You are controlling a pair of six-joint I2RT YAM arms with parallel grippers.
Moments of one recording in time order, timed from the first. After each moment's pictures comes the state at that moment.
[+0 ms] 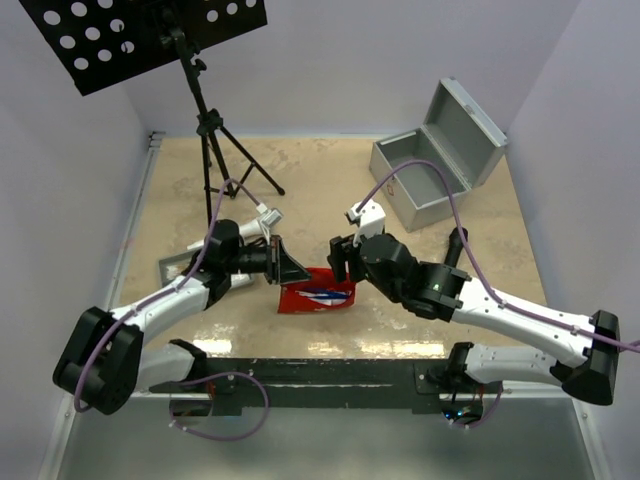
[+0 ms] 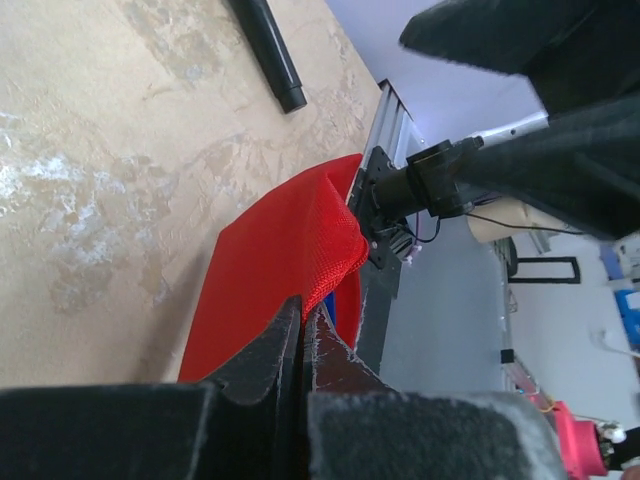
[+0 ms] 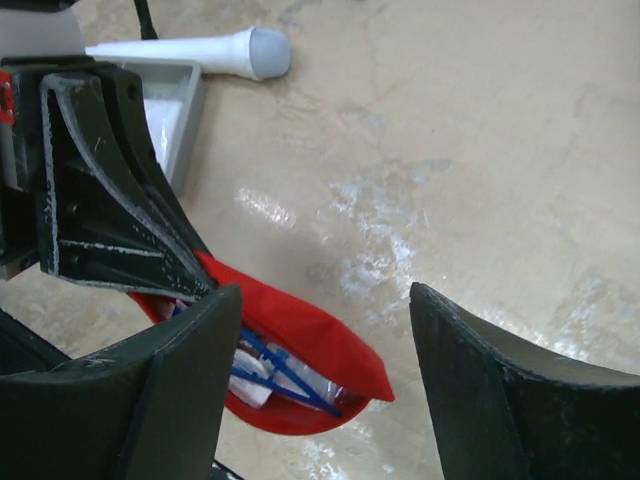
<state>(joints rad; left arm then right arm) -0.44 1.19 0.48 0.41 0.93 -0.64 1.09 1.09 0.97 -0.35 0.50 0.40</state>
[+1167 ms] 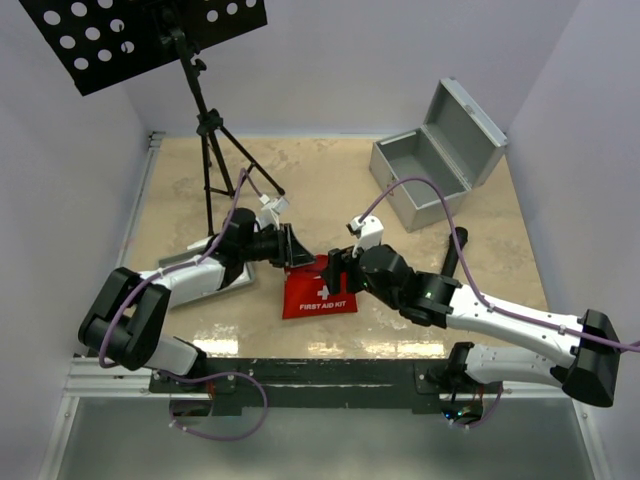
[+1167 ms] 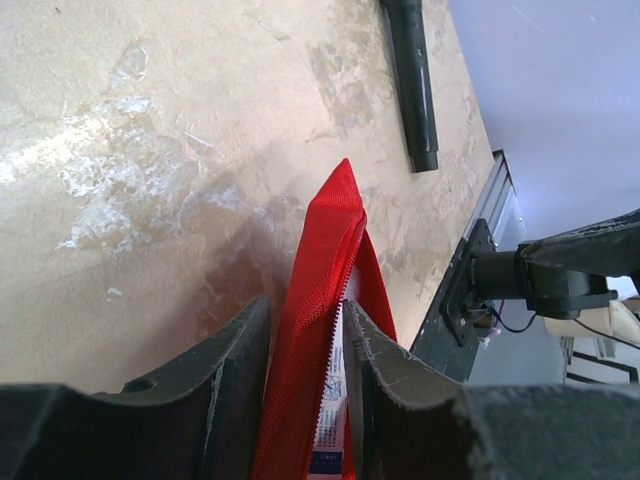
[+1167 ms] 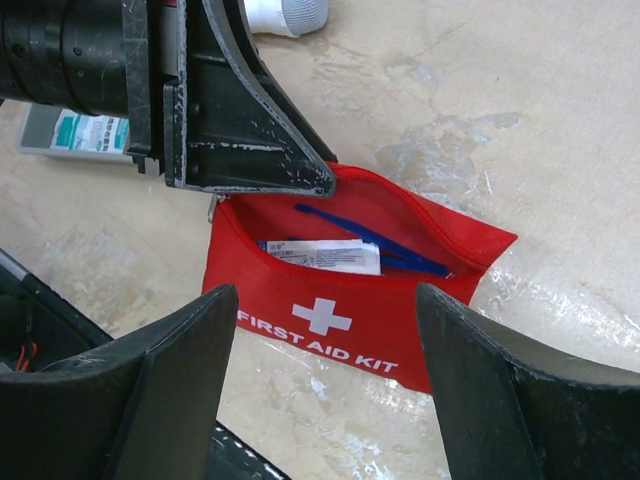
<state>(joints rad) -0.44 1.44 0.60 0.37 0.68 -0.62 1.07 1.08 0.80 -0.20 0.37 0.53</state>
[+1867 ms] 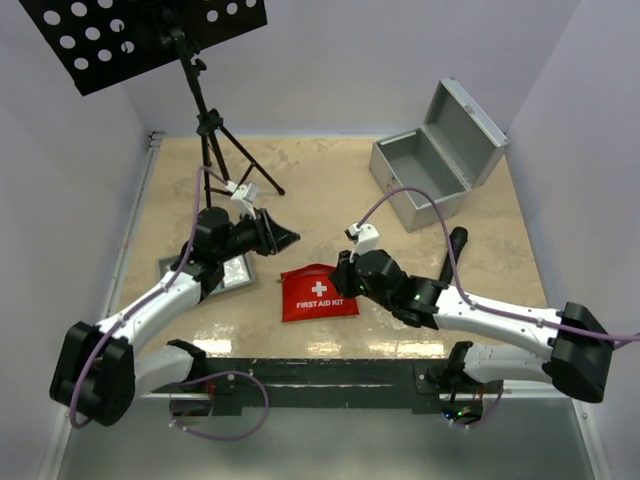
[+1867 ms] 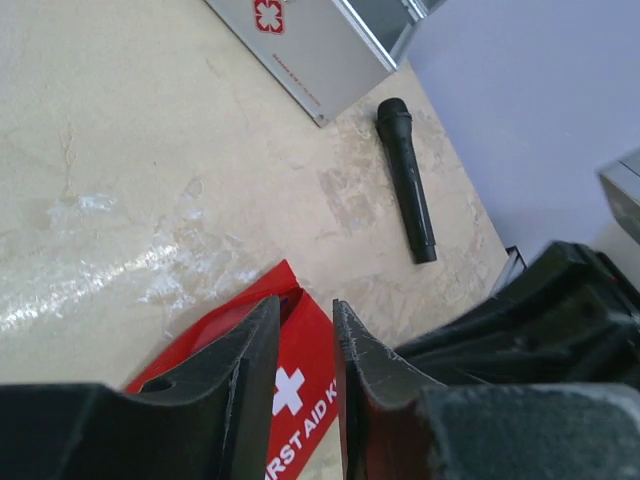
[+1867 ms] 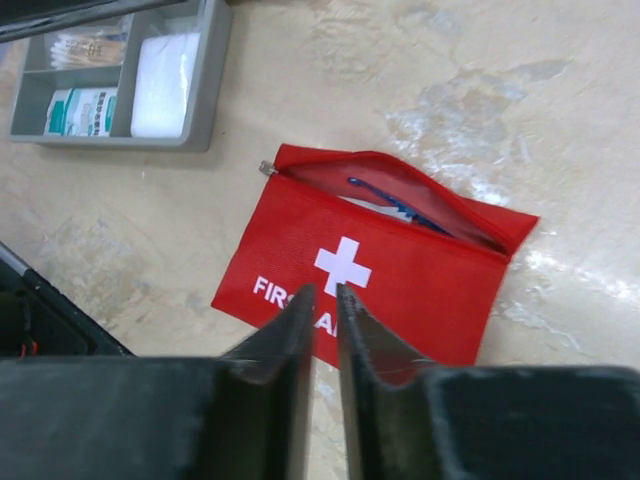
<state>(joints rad) -0.38 1.18 0.62 0.28 0.51 -0.61 1.05 1.12 0.68 -0.07 0.31 0.59</state>
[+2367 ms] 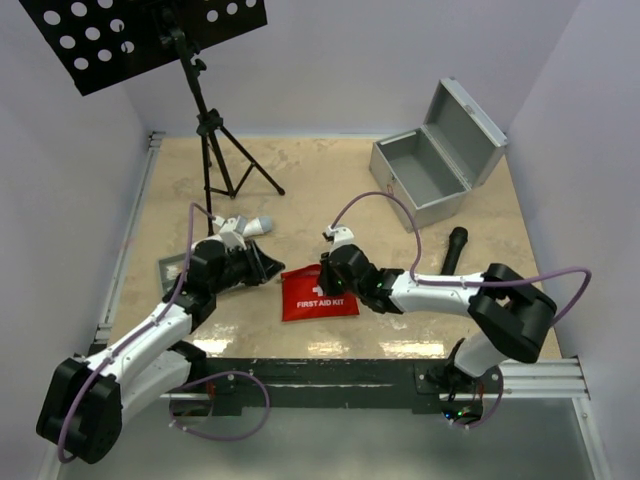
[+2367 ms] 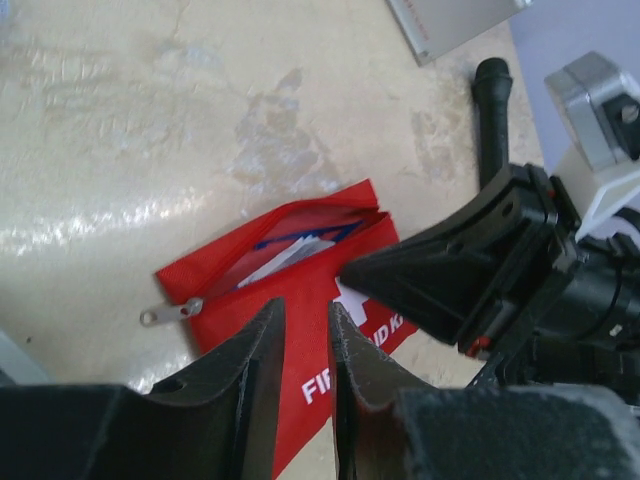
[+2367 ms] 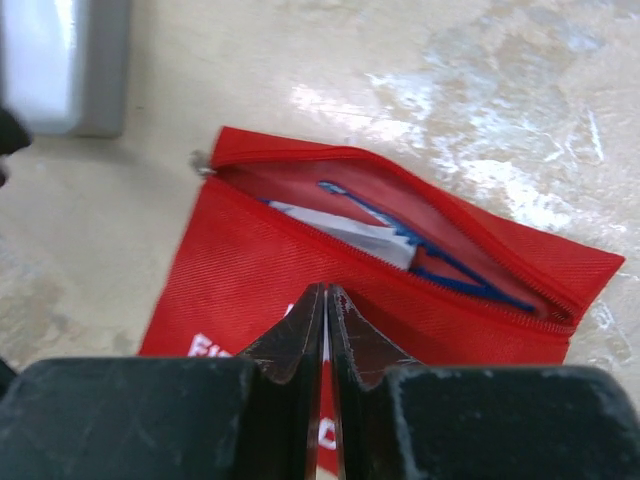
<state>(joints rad) -0.41 0.92 0.36 0.17 0.34 -0.65 0.99 1.51 0.72 0.15 0.20 0.61</state>
